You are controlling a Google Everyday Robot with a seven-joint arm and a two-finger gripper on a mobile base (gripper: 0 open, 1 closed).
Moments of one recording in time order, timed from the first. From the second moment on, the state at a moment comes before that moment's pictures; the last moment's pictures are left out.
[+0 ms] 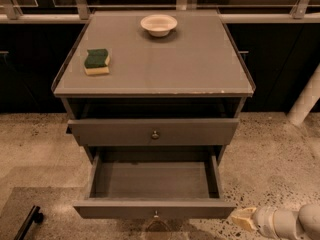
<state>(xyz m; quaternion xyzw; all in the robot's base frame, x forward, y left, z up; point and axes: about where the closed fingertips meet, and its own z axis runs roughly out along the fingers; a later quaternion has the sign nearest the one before) 0.402 -0.301 0.405 -0.27 0.88 0.25 0.30</state>
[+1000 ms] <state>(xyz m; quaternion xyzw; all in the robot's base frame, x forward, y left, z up) 0.462 -0.264 0.388 -0.29 0.86 0.28 0.30</state>
